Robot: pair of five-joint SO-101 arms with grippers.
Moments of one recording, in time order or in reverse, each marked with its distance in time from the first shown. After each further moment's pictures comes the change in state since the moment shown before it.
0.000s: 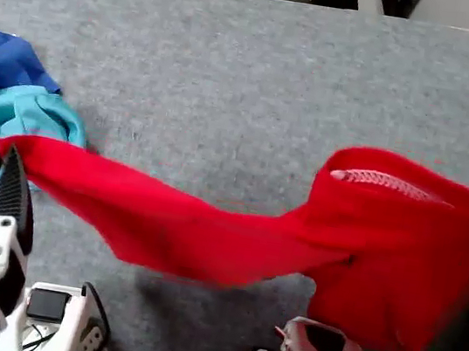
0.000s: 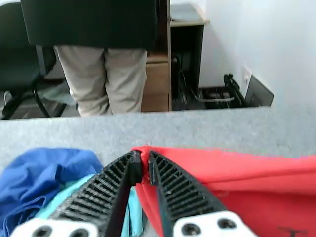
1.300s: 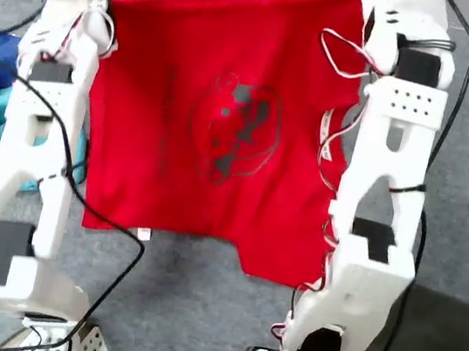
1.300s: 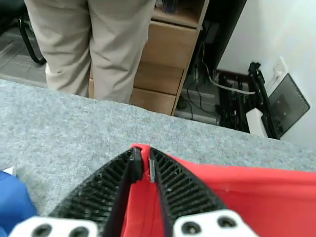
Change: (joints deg) left arm -5.4 65.8 19.9 -81.8 12.5; right arm -2.7 54.2 47.9 -53.2 -5.8
